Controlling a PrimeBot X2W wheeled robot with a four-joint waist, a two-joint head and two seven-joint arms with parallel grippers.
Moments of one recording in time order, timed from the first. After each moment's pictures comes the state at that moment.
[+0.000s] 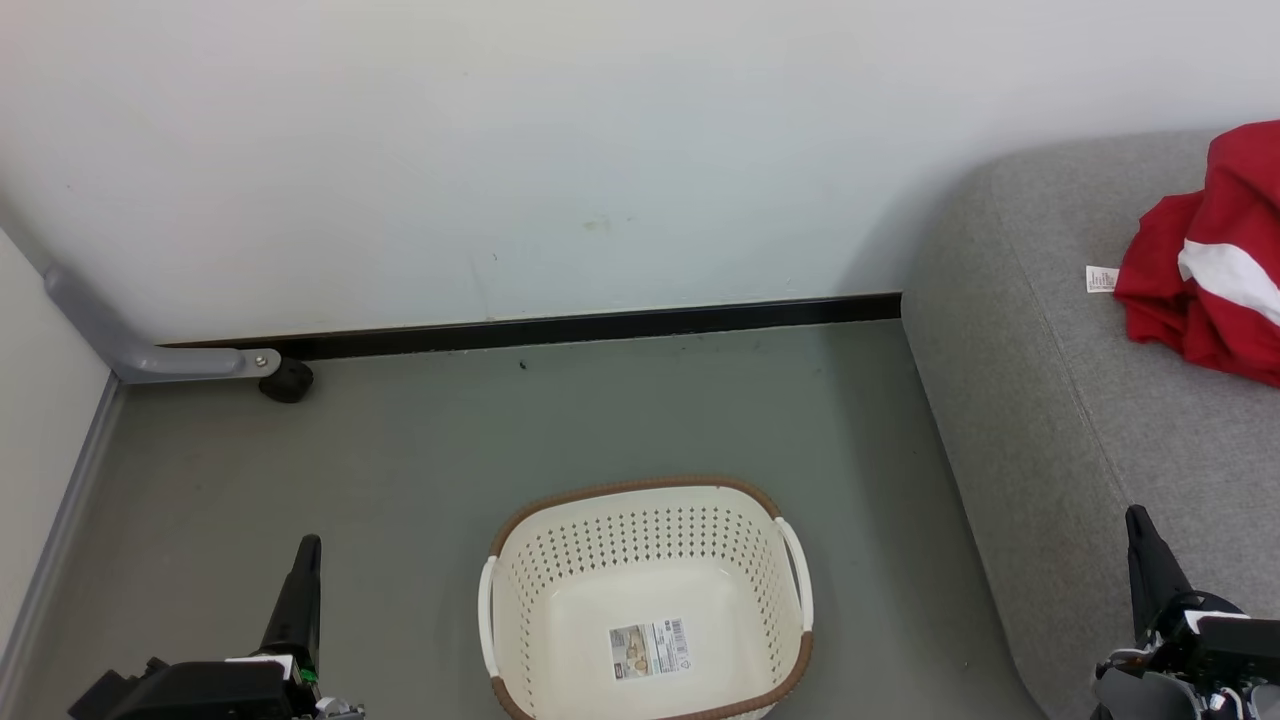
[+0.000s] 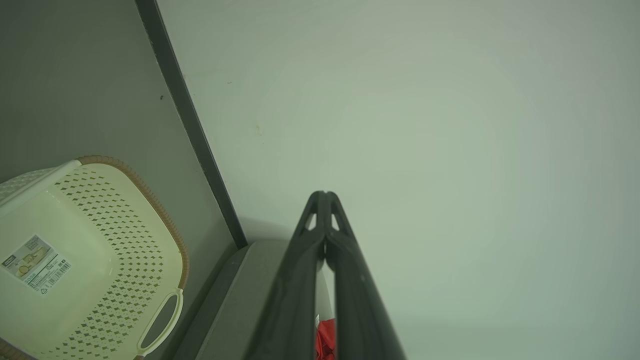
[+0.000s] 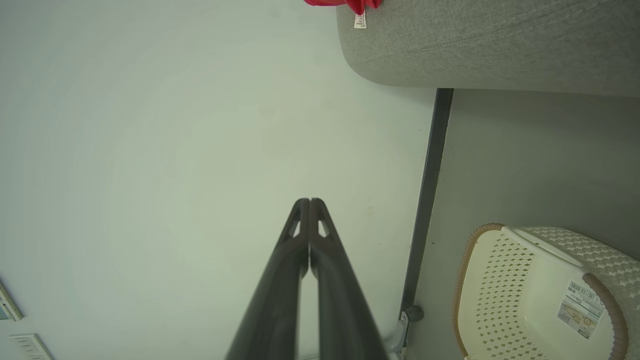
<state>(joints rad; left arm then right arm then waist) -0.08 0.04 0.09 0.30 -1.58 -0.12 0.11 -0.08 -0.04 -0.14 0.30 1.59 0.12 0.11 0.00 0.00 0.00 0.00</state>
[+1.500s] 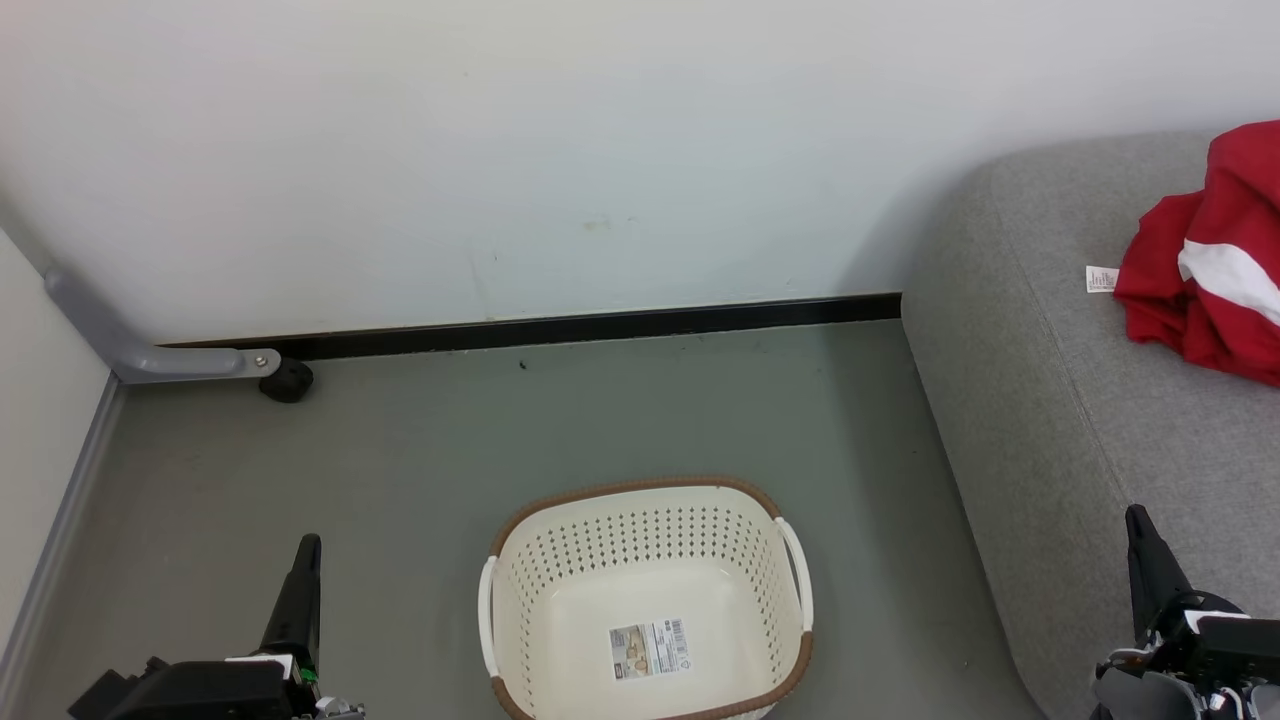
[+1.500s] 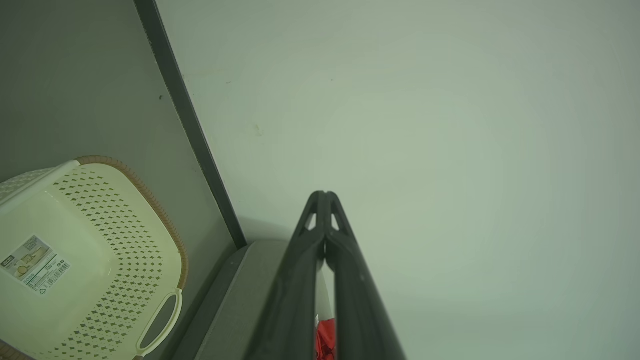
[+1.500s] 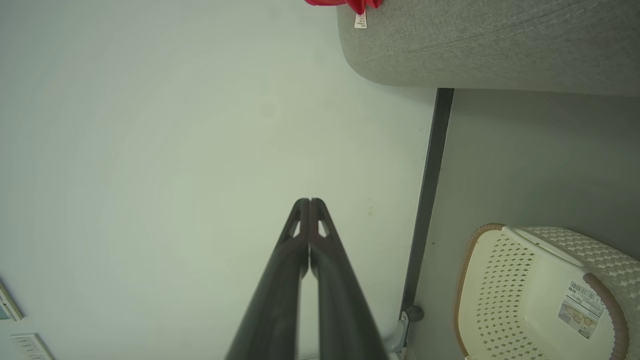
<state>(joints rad) -0.08 0.04 0.09 0.30 -1.58 -0.12 0.11 -0.08 -0.04 -0.14 0.30 1.59 0.12 0.11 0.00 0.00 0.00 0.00</state>
